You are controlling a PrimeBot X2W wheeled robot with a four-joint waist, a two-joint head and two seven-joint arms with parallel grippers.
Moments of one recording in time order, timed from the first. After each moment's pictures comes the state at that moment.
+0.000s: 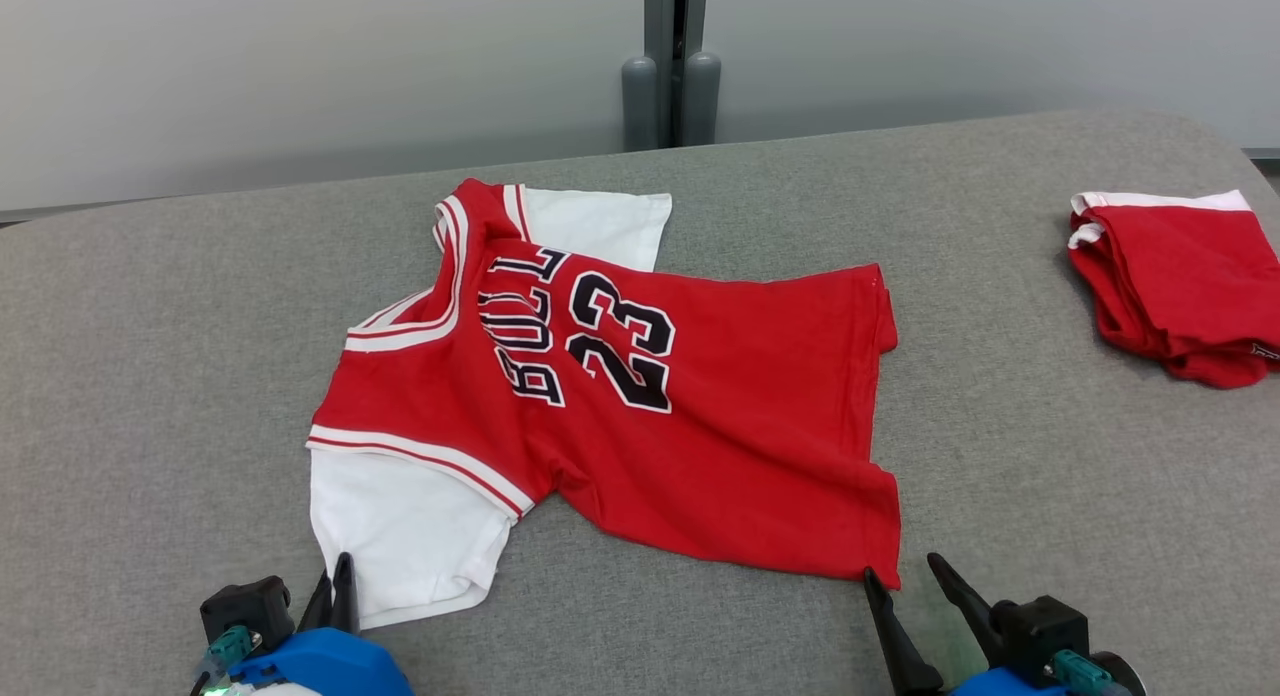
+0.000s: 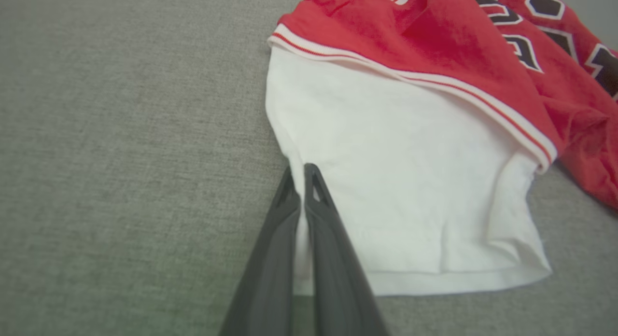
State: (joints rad) left arm -0.08 0.18 -0.21 0.48 -0.46 0.09 -0.07; right arm 0.00 -0.05 0.15 0.37 0.13 0.13 -0.18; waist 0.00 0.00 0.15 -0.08
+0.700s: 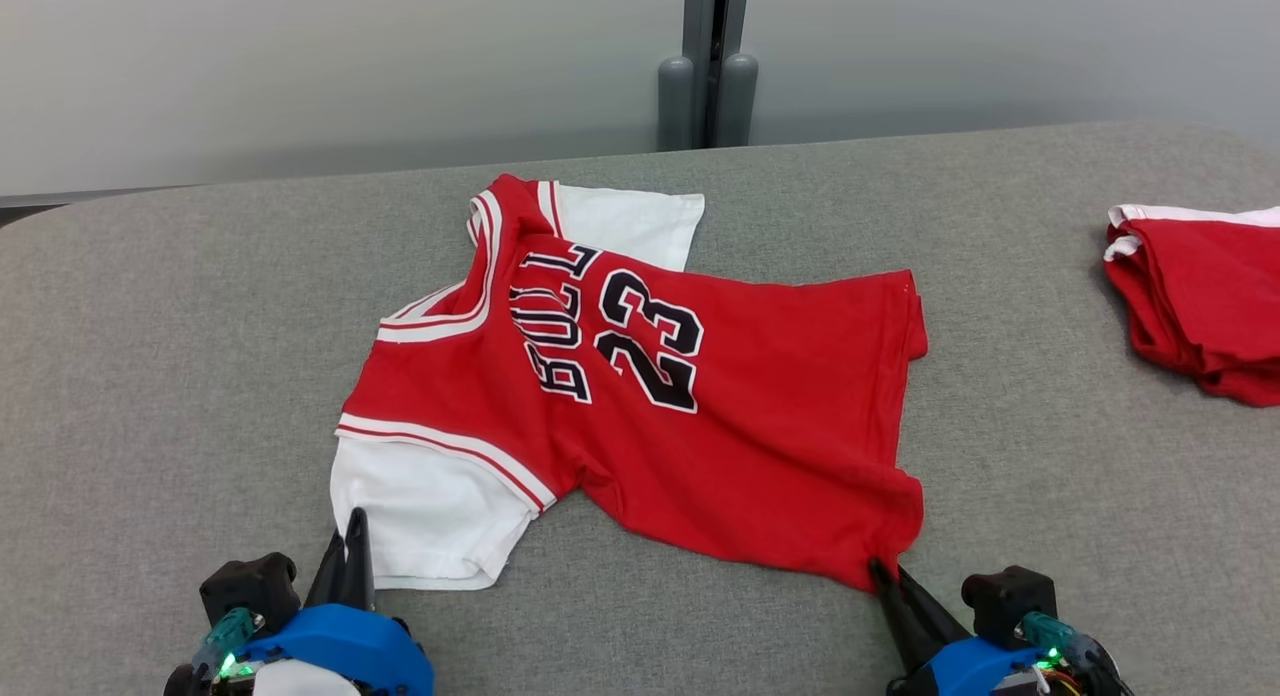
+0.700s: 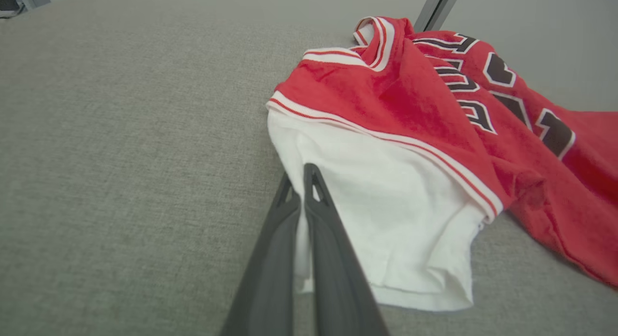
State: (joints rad) left arm -0.08 0.17 -0.23 0.40 -0.47 0.08 -0.12; right arm -0.08 -0.05 0.17 0.46 0.17 0.13 -0.09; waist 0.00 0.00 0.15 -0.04
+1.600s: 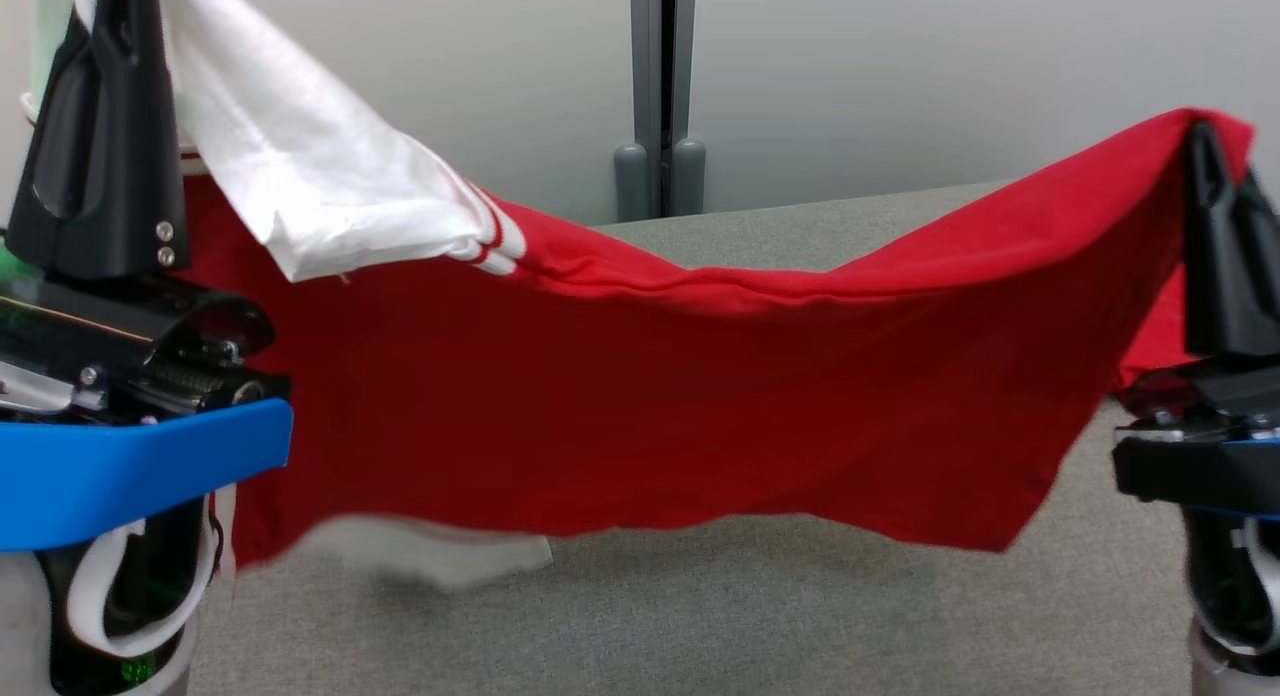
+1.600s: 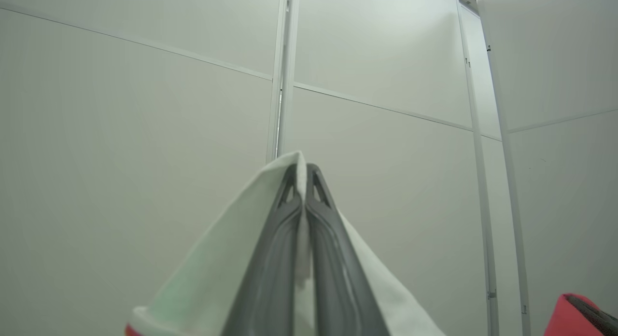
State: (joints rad) left arm -0.43 0.32 -0.14 -0.52 -0.57 0.03 0.12; right arm -0.26 -0.05 -0.09 -0.37 0.20 0.13 0.07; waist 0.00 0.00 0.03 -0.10
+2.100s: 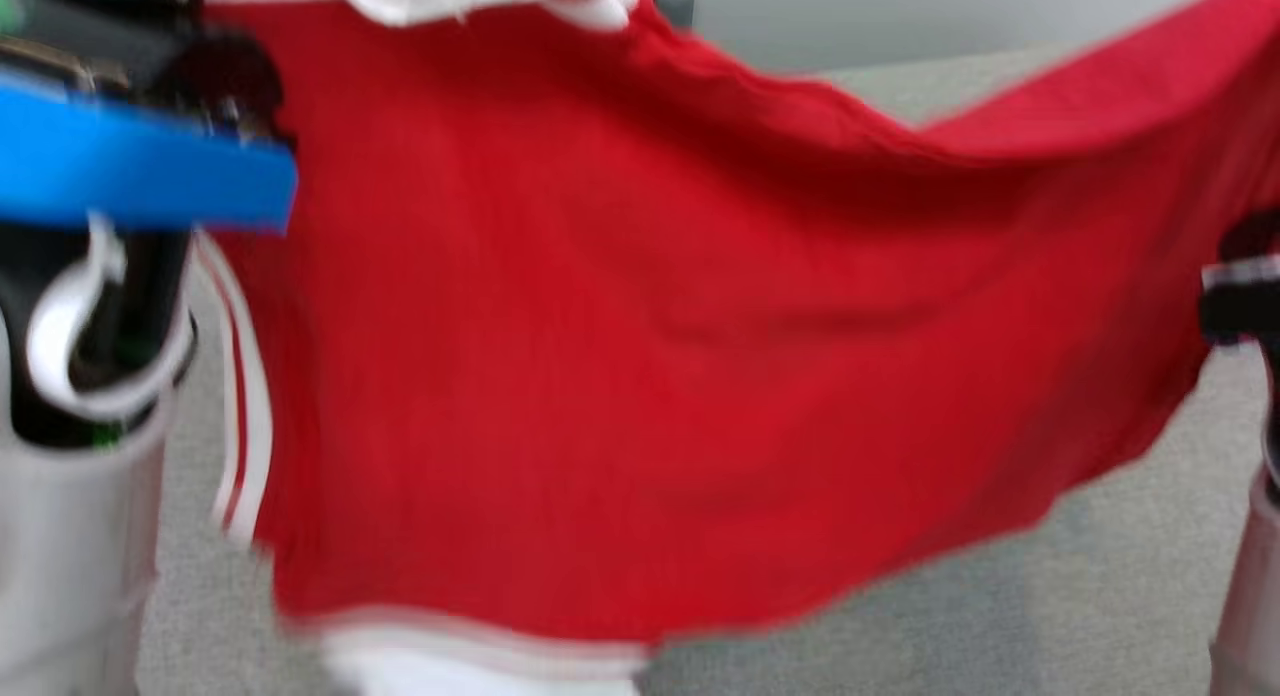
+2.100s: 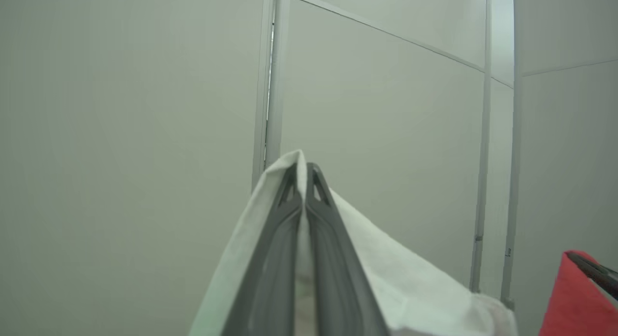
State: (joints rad) left arm -0.76 0.33 -0.20 -0.32 -0.61 -0.02 0.25; right arm -0.46 -0.05 -0.20 -0.37 0.21 0.13 0.24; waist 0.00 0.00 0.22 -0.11
